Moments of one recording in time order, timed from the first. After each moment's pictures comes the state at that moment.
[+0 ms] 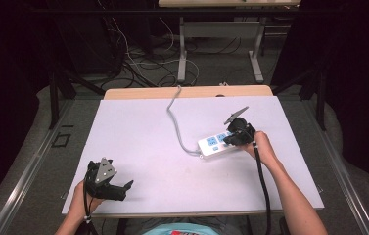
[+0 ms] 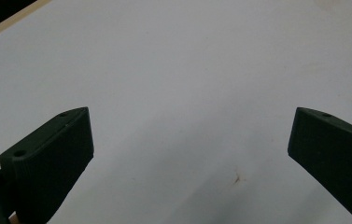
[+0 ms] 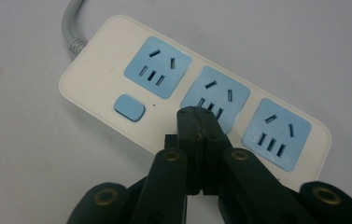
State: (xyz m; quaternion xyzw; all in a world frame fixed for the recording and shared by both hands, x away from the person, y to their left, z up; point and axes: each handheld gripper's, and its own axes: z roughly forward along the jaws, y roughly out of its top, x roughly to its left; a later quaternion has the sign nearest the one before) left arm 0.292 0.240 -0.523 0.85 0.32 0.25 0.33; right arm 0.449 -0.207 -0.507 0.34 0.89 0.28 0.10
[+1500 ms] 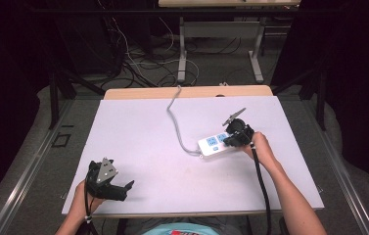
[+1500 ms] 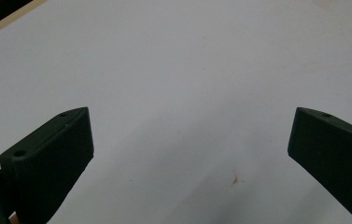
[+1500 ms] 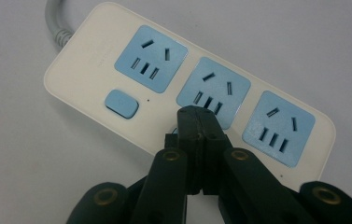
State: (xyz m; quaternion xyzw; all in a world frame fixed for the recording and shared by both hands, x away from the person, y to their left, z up) left arm 0.292 0.238 -0.524 0.85 0.32 0.25 0.33; right arm 0.450 -0.203 -0.512 0.35 0.90 0.25 0.11
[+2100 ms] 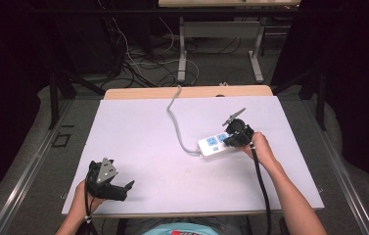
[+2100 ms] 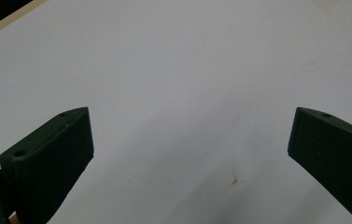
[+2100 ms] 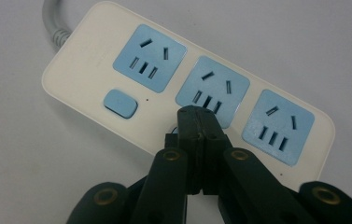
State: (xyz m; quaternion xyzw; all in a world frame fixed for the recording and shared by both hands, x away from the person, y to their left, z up) left arm 0.292 0.237 -0.524 0.85 0.32 0.25 0.33; right arm 0.450 -0.203 -0.514 0.35 0.89 0.26 0.12
